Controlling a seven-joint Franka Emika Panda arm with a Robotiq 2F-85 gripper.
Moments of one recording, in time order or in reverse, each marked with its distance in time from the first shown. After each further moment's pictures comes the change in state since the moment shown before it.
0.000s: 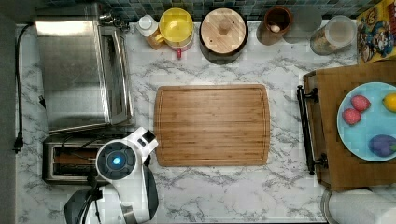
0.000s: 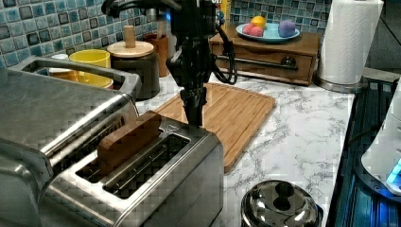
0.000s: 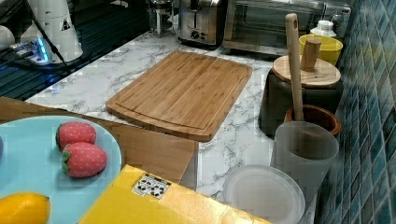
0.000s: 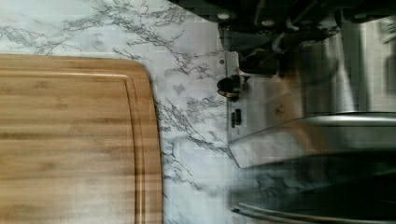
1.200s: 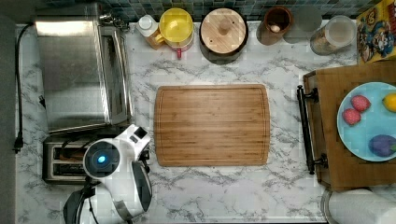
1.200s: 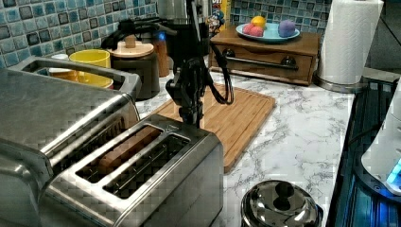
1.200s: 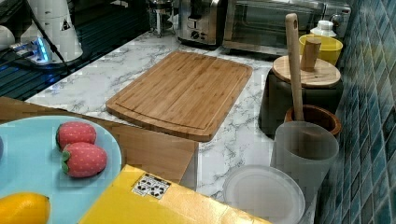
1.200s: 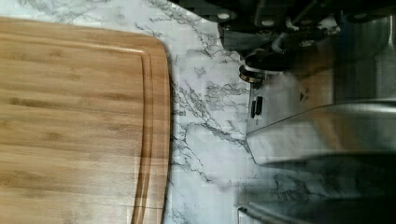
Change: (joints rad) arm -0.013 0.077 0.074 0.008 -0.164 0.070 0.031
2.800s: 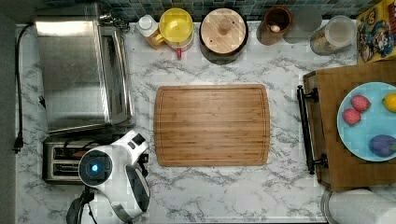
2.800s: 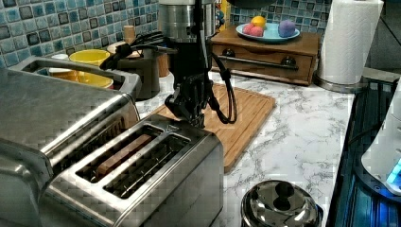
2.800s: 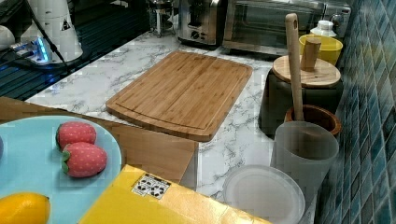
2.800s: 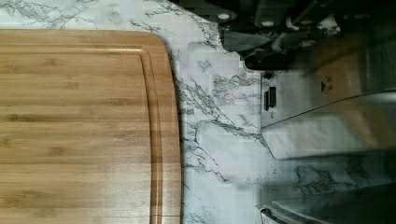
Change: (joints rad) arm 0.019 0.029 0.007 -0.031 -0.071 0.081 0.177
